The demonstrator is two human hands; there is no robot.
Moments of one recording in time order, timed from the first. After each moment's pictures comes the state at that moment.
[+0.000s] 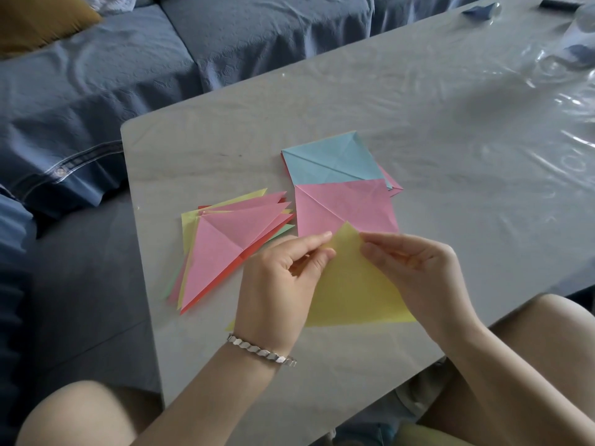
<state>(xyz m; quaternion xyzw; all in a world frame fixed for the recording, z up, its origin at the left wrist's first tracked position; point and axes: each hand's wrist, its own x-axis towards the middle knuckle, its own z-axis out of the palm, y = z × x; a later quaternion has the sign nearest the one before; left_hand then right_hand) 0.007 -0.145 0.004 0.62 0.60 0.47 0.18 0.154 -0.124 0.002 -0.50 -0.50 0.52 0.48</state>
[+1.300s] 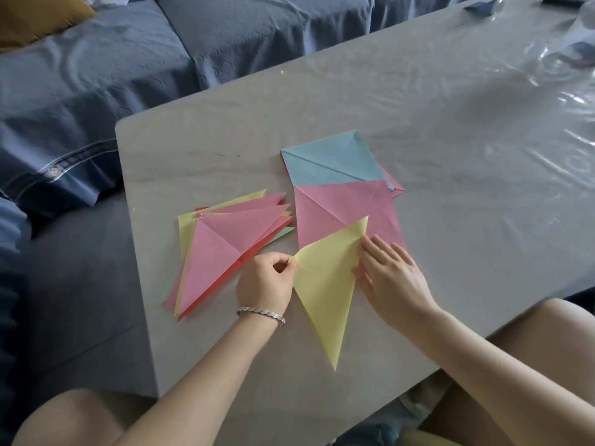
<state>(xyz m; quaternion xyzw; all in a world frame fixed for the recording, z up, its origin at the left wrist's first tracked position) -0.017 -0.109 -0.076 0.47 0.80 0.30 0.25 0.166 -0.085 -0.098 -0.57 -0.82 0.07 0.06</state>
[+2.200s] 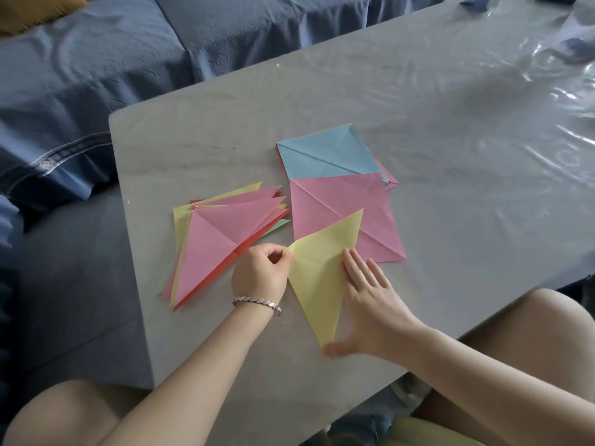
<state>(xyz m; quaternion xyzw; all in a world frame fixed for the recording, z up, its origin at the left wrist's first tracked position) -0.018 -0.109 -0.079 0.46 0.80 0.30 0.25 0.157 -0.123 -0.089 -0.46 -0.87 0.16 -0.09</state>
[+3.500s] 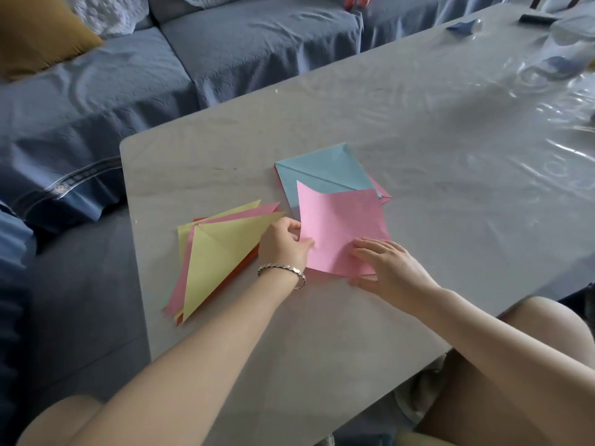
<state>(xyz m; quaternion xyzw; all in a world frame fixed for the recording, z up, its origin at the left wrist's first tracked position) 0.010 -0.063 -0.050 0.48 0.78 0.30 0.27 0.193 -0.066 -0.087 -0.48 -0.86 0.15 0.10</state>
